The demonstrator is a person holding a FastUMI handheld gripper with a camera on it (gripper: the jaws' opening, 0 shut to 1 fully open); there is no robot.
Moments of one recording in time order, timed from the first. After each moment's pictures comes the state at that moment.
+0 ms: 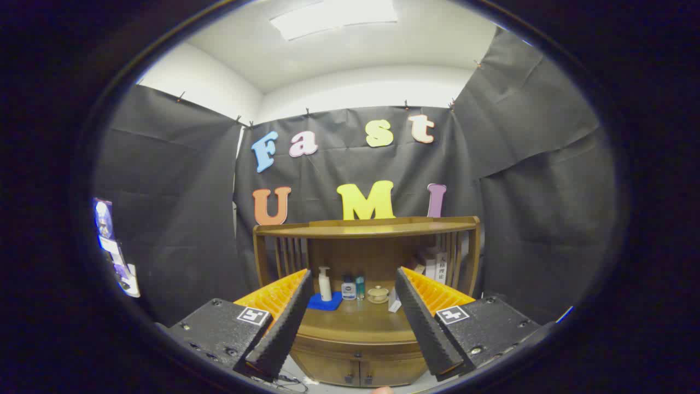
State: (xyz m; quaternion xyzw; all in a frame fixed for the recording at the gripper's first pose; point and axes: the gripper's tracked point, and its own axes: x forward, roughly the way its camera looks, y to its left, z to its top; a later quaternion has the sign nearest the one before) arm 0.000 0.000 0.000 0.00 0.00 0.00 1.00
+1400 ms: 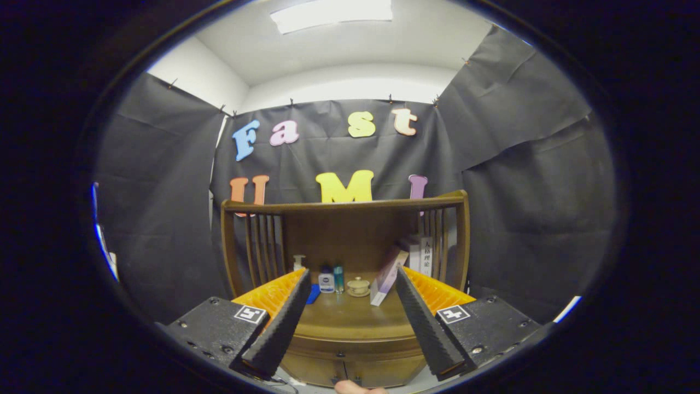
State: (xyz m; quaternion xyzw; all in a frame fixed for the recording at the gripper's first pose) arm 0.047 -0.029 -0.090 -0.01 0.00 -0.07 1.00
